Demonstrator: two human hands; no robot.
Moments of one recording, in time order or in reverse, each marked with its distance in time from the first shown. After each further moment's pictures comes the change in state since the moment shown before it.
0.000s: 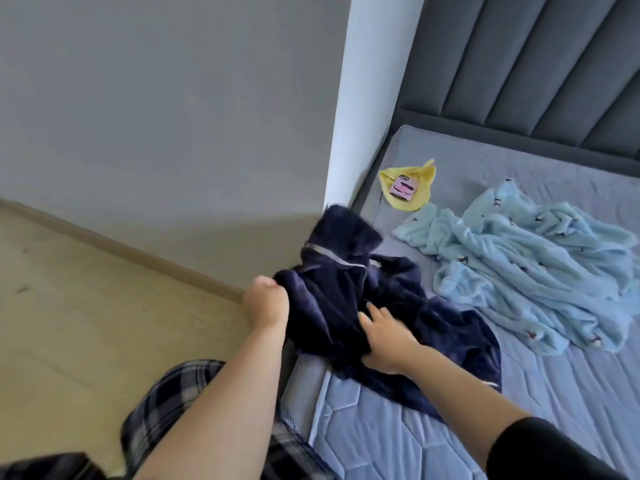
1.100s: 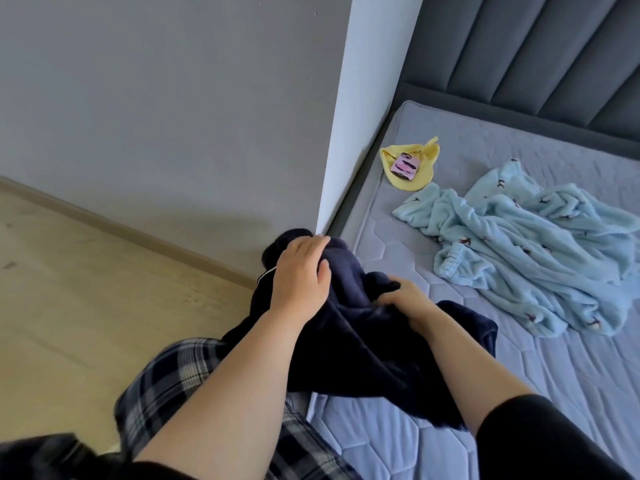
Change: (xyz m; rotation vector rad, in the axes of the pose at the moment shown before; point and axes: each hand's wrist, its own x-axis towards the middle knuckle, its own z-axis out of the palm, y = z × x) left_hand -0.033 0.013 0.015 0.129 -0.090 0.843; right_hand 0.021 0.037 0.003 1.429 0.080 0.231
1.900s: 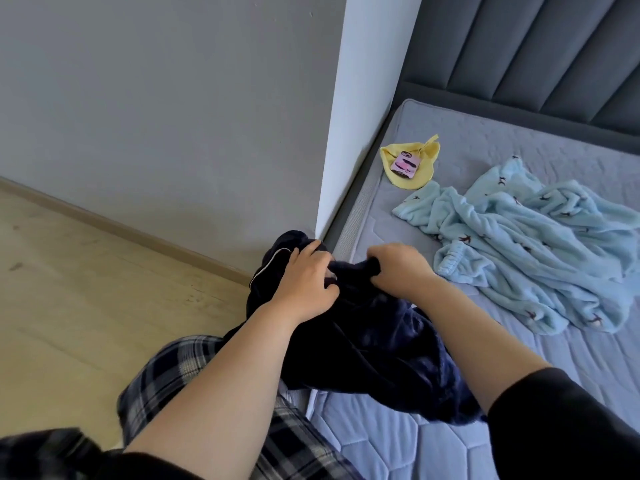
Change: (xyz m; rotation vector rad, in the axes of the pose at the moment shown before) left_hand 0.006 -0.015 0.012 0.069 -0.350 0.031; right_hand -0.010 -0.067 0.004 -1.200 0.134 -0.442
